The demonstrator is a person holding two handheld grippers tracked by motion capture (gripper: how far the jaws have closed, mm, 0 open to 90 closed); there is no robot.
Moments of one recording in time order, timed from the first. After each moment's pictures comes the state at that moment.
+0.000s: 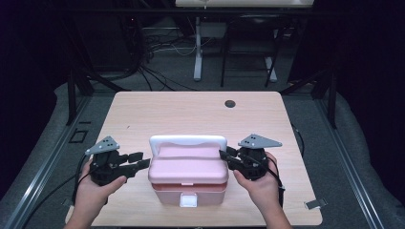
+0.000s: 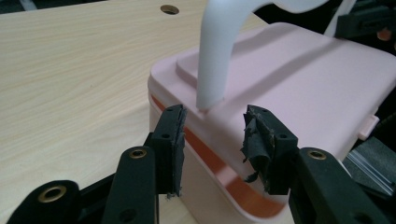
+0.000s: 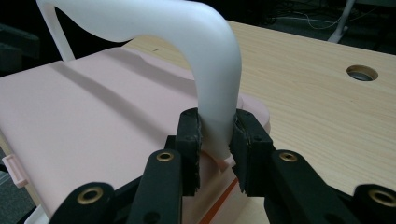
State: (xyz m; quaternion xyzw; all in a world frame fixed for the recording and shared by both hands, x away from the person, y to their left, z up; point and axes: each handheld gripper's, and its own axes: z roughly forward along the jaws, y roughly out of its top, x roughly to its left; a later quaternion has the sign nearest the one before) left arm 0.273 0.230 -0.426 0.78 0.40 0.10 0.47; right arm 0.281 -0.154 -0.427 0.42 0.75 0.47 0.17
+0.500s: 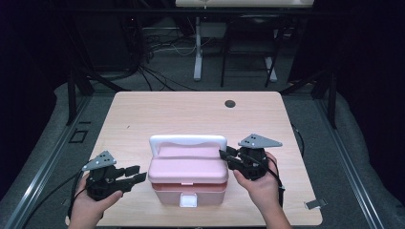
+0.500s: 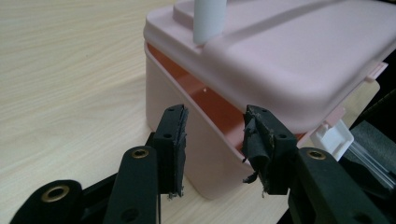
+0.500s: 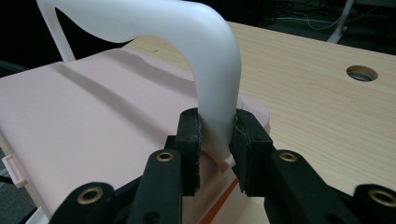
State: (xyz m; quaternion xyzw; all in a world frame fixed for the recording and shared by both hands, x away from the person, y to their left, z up) left arm 0.254 0.236 -0.453 0.79 0.40 0.09 0.45; right arm 0.281 -0.154 -0.426 0.42 0.75 0.47 0.17
